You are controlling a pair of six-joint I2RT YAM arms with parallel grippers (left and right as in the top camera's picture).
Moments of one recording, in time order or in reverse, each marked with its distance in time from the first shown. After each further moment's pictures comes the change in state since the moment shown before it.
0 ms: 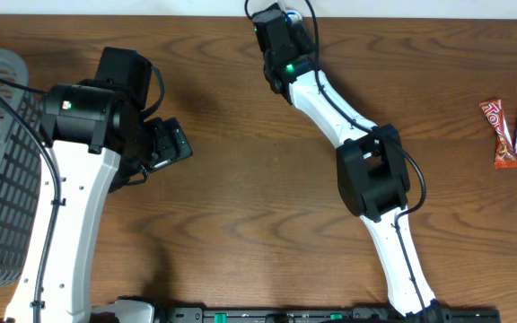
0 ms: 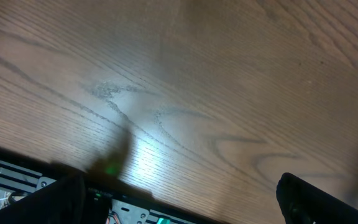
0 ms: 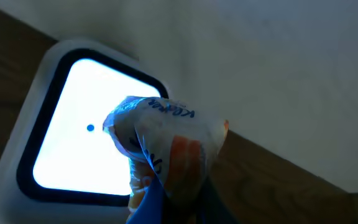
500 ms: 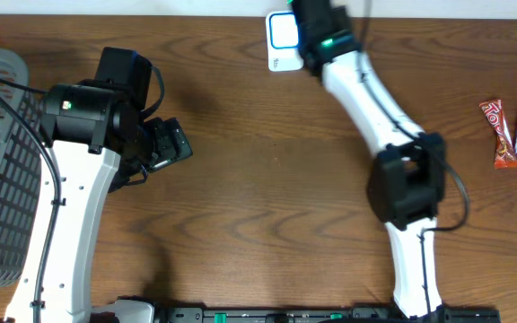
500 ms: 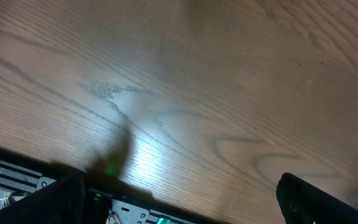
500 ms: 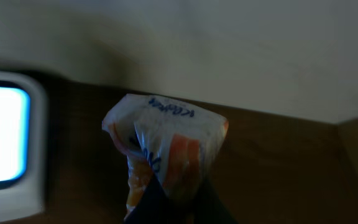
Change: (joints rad) left arm 0.000 0.000 0.000 0.000 0.000 0.000; right arm -0.121 -0.198 0.002 -0.305 0.005 0.286
